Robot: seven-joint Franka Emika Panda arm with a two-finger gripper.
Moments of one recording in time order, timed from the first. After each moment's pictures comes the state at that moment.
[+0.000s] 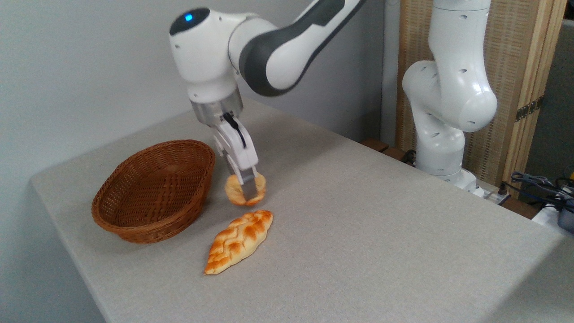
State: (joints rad) arm -0.35 -0.07 0.08 -2.09 -0.12 1.95 0.77
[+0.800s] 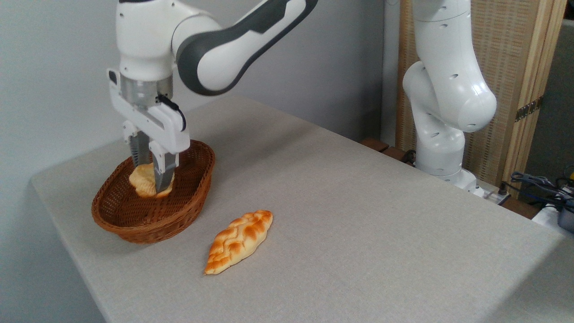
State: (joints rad) arm -0.36 0.19 -0.01 -1.78 -0.18 2.23 0.30
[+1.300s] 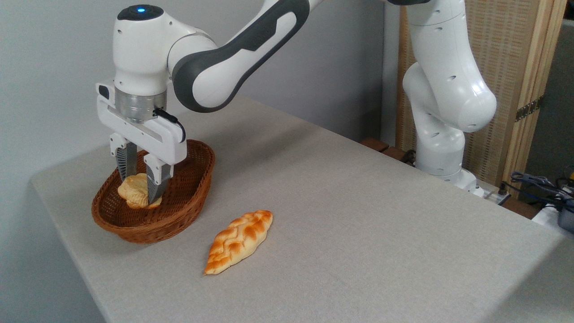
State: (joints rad) arm -0.36 0.24 -0.01 -1.77 -0.18 2.30 0.19
